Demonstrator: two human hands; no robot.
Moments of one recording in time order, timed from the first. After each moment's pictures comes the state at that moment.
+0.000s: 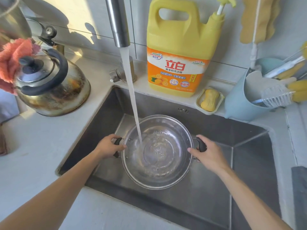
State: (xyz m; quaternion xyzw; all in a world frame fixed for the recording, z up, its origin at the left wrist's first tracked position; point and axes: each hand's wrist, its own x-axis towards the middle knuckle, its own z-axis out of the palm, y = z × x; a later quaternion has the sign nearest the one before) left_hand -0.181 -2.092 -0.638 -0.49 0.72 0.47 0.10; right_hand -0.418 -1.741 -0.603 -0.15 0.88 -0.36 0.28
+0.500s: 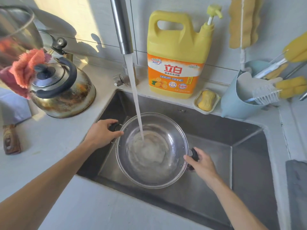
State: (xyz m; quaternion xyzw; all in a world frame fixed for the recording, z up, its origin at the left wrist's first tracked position) left_hand -0.181 -2.105 -0.538 -0.41 0.86 0.30 0.00; right_hand -0.364 -1.733 -0.620 -0.03 0.80 -0.49 0.34
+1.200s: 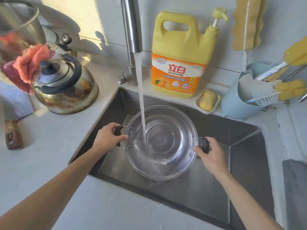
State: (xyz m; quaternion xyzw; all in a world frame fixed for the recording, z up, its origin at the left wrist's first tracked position) left_hand -0.173 -2.074 -0.554 -0.45 0.79 0.41 -0.03; right_hand -0.382 -1.729 -0.578 -0.09 0.87 -0.44 0.21
